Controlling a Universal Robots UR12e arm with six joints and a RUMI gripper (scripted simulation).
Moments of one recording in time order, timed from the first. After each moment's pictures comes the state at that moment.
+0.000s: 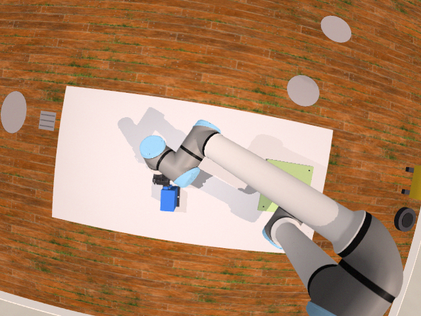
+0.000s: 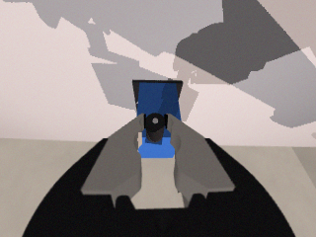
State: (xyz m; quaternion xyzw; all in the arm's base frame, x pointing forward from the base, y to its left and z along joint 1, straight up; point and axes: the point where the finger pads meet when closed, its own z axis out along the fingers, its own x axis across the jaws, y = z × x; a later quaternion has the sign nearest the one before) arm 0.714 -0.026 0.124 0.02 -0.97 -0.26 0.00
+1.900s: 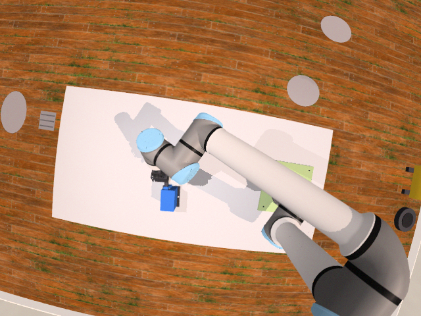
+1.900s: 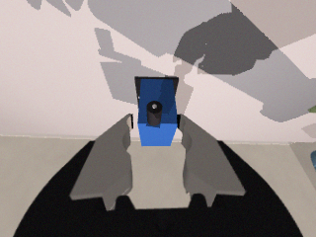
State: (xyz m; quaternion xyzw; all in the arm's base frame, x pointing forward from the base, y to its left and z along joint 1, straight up) arm 0.714 -0.047 0.161 0.02 -0.97 -0.26 0.00
